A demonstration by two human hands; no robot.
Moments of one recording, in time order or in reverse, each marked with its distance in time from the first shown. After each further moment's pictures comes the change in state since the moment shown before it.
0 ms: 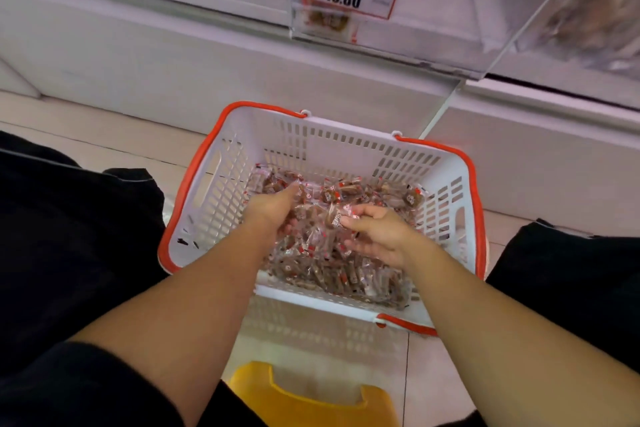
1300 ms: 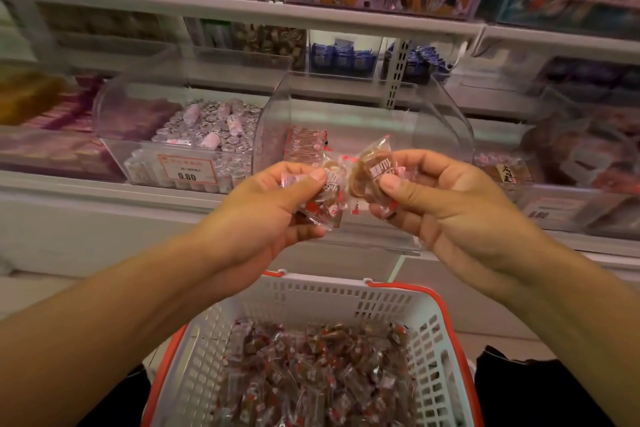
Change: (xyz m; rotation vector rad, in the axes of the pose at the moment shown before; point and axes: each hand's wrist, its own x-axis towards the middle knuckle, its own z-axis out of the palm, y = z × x) left_hand -0.183 0.248 -0.022 -0.205 -0.657 0.656; right_hand -0.191 -0.242 0.027 0.063 -0.075 -0.824
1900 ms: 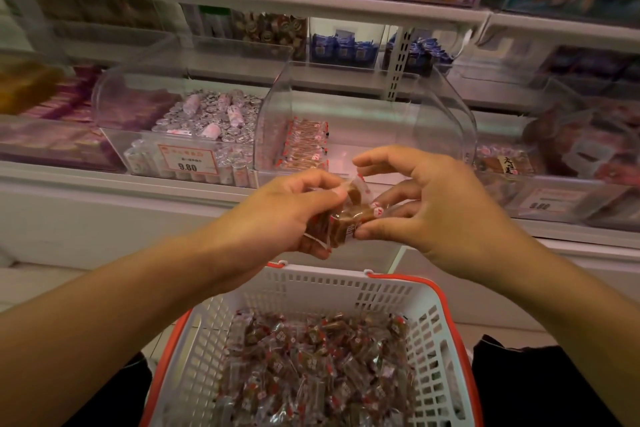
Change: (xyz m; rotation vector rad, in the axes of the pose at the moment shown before) left_hand -0.008 -0.002 0.006 0.314 -0.133 -0.026; right_hand 0.001 0.000 0.005 -0.944 -0.110 -0.236
